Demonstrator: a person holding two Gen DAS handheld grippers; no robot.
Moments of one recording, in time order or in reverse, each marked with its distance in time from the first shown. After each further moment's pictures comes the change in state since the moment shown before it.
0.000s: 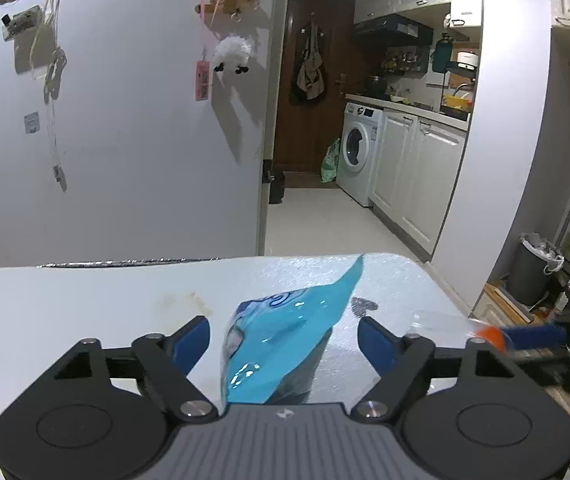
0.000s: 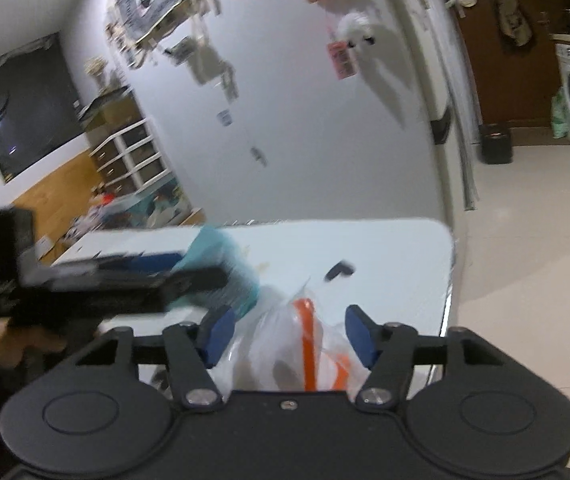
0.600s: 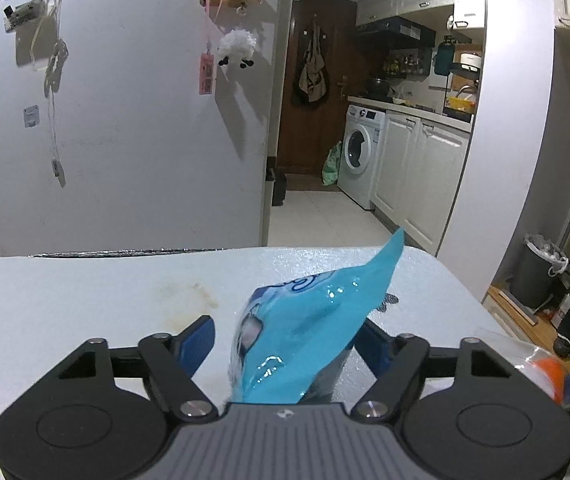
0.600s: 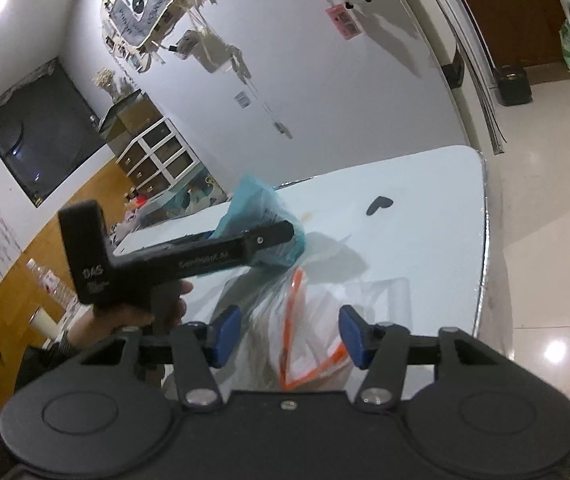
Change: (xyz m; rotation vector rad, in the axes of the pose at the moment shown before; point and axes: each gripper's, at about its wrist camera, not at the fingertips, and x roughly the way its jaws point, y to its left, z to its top) left arm 0.020 0.010 -0.014 -0.009 -0.022 -0.005; right arm -0.005 0.002 -0.026 0.174 0.060 0.124
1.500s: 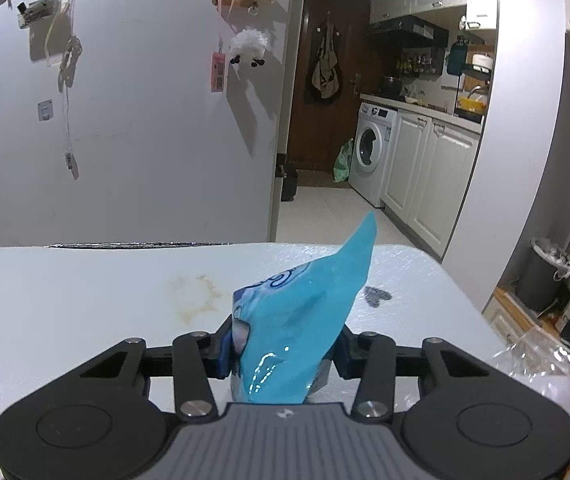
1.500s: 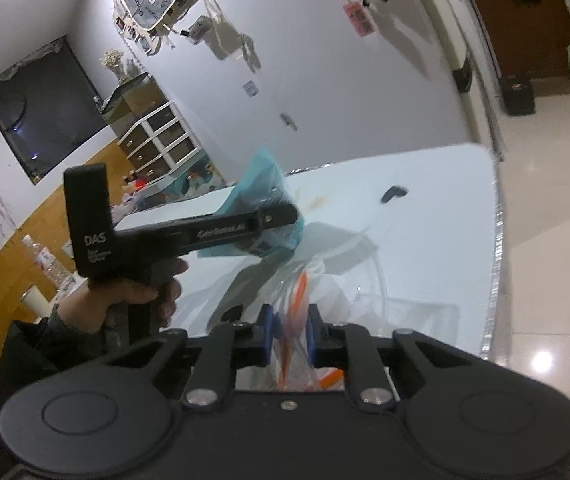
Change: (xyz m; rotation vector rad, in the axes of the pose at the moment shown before) left arm -0.022 -0.012 0.003 -0.028 0.018 0.036; right arm -0.009 0.022 -0.012 -0.073 0.012 -0.041
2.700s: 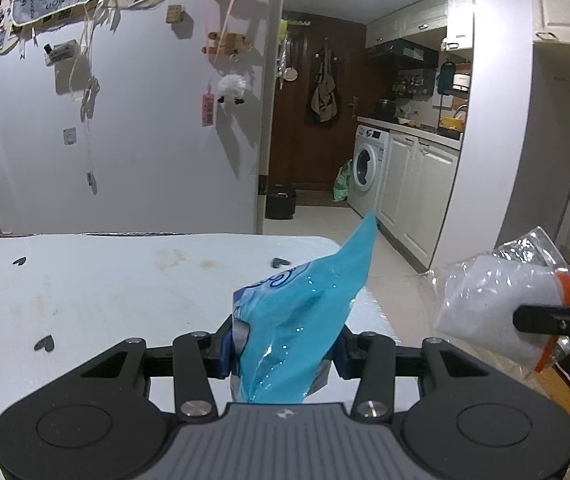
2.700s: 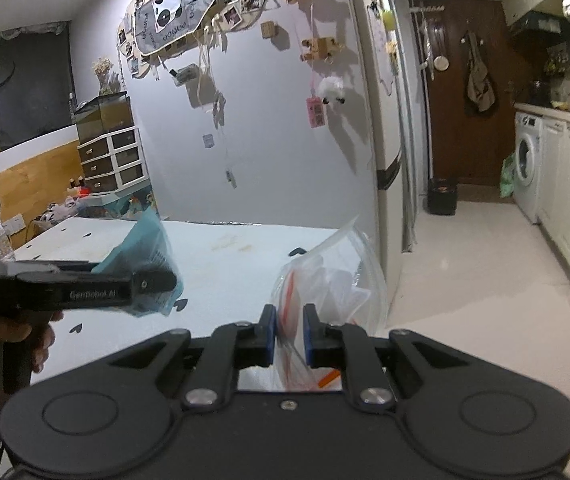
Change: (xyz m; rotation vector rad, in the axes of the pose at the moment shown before) left arm -0.151 -0.107 -0.052 0.004 -0.073 0.039; right arm -0.150 0.035 -0.044 -0.230 -0.199 -0.296
